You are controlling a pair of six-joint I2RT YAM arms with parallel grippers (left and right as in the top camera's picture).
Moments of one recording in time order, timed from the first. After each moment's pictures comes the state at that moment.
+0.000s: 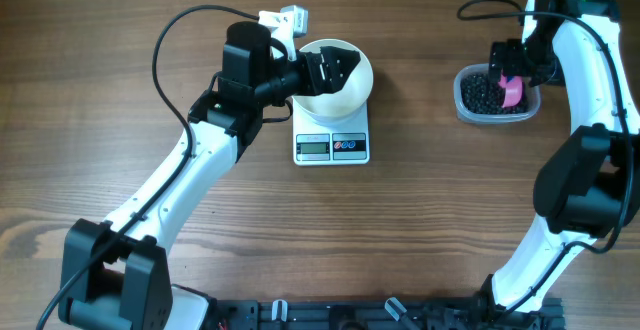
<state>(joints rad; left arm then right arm) -0.36 1.59 1.09 0.05 0.54 -0.59 -0.15 2.06 1.83 -1.19 0.16 -0.03</state>
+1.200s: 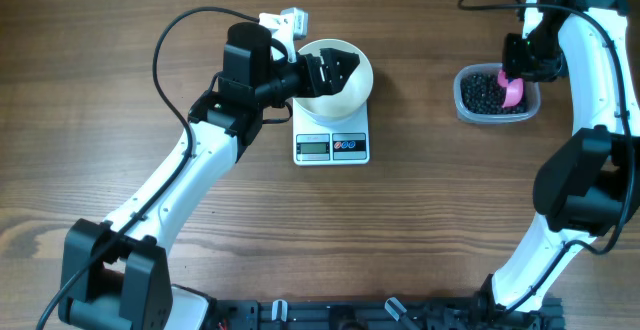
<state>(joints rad) -0.36 1.59 1.09 0.02 0.54 -0.59 -0.15 2.06 1.91 -1.28 0.07 -0.02</state>
